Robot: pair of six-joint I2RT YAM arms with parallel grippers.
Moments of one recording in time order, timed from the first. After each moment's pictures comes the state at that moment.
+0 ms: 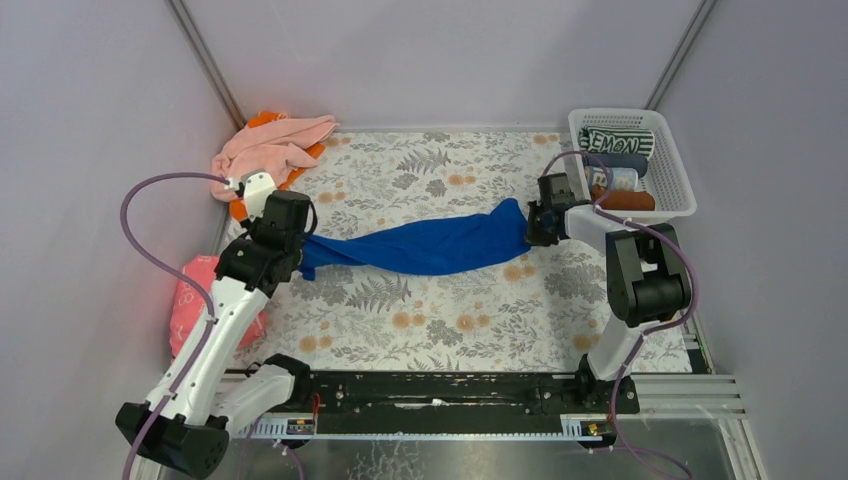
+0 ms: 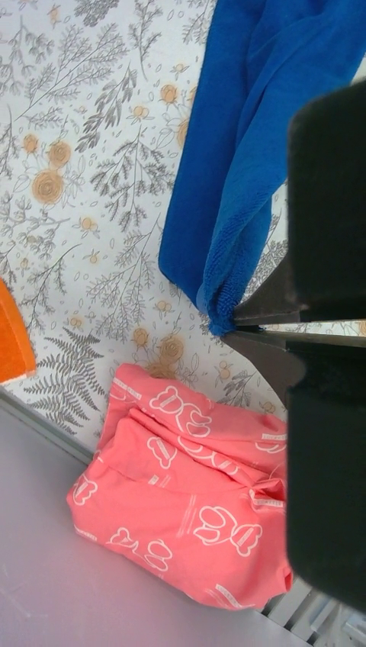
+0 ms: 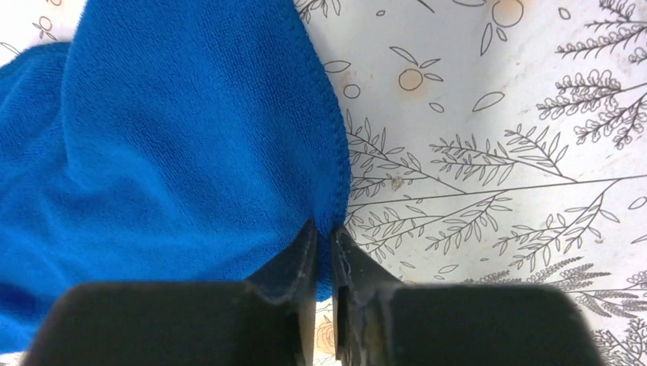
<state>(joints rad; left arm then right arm) -0.32 0.97 1.06 -0.88 -0.72 -0.55 0.18 1.77 1.02 -0.31 -0.02 0.35</state>
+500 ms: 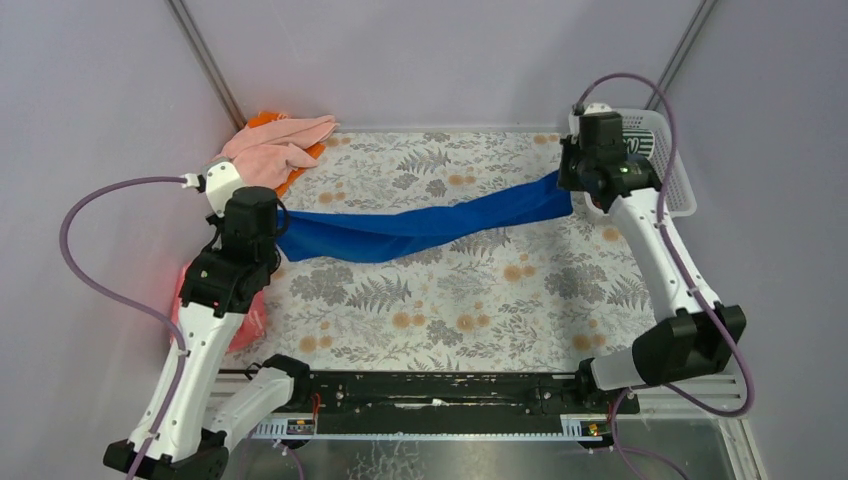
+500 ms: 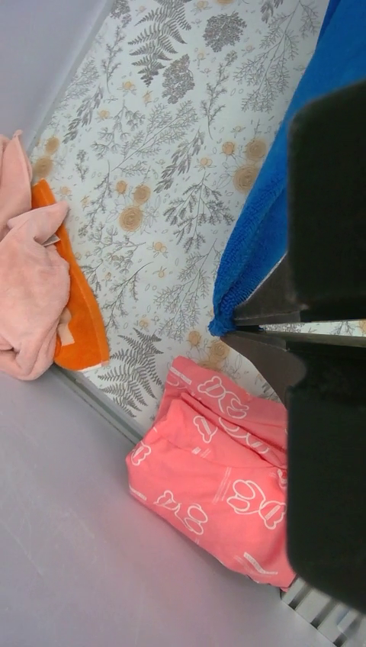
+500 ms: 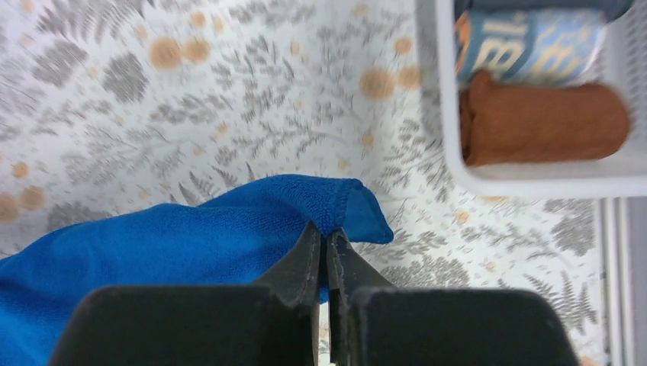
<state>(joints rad) -0.28 0.89 1.21 -0.89 -0.75 -0.49 0.18 1.45 1.42 -0.73 0.13 0.20</state>
